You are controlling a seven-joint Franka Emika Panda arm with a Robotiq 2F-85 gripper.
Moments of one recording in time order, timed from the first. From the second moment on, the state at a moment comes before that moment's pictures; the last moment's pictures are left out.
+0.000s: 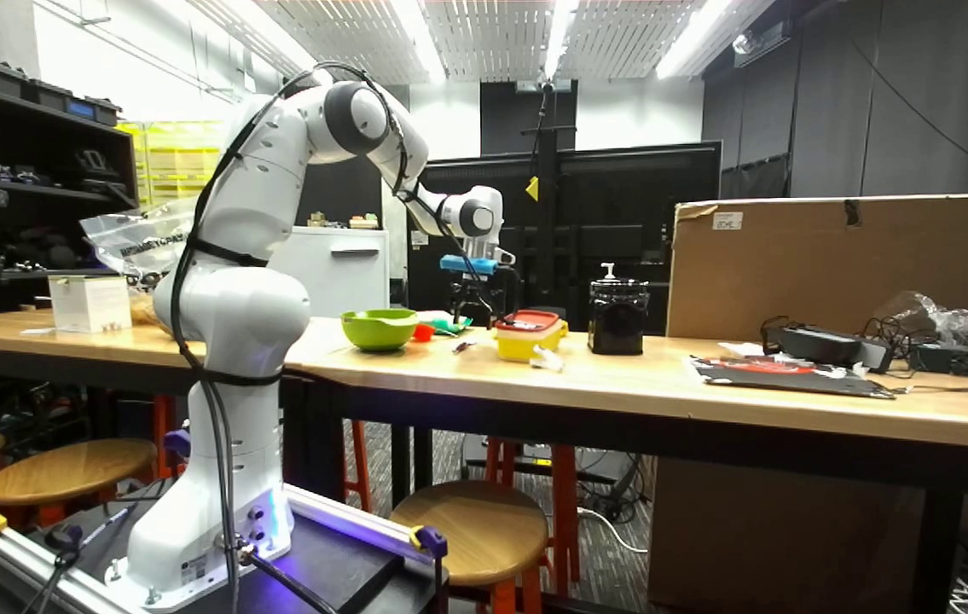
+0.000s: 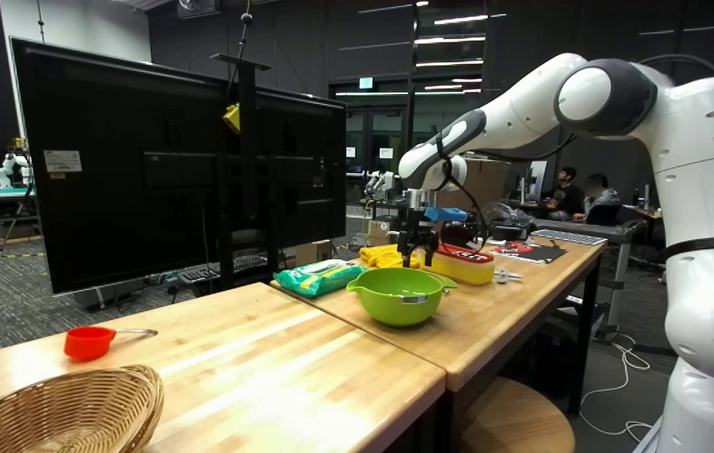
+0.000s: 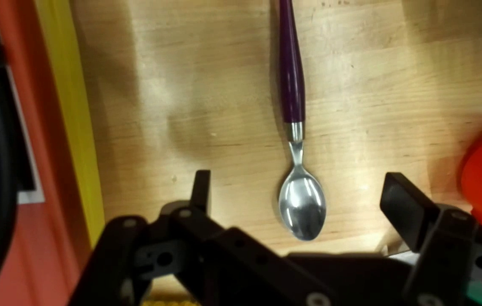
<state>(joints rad) -0.06 0.29 -0.07 -1.77 0.11 2.02 -0.23</state>
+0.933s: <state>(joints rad) -0.09 0.29 -0.05 -1.84 0.11 2.02 -0.23</state>
